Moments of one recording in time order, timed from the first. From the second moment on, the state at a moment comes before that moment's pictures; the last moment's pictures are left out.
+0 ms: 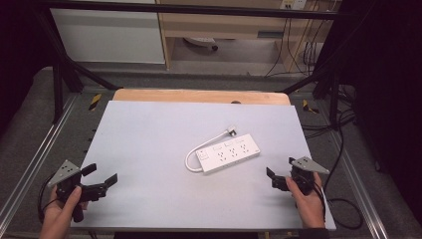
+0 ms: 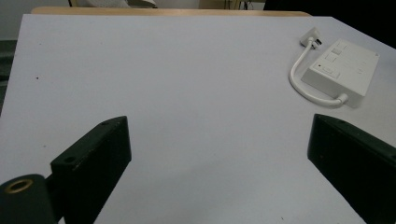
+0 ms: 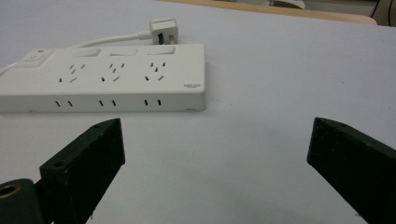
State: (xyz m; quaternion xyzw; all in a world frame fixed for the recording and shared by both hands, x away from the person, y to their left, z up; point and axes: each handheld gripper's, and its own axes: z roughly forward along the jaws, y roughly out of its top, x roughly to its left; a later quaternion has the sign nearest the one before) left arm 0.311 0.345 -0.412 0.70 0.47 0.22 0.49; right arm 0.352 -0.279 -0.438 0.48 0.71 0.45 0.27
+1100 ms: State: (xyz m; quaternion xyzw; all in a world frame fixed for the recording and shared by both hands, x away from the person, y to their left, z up) left arm 0.312 0.343 -0.413 0.71 0.47 0.21 0.48; right arm 0.352 -0.271 -0.427 0.47 0.71 0.46 0.25
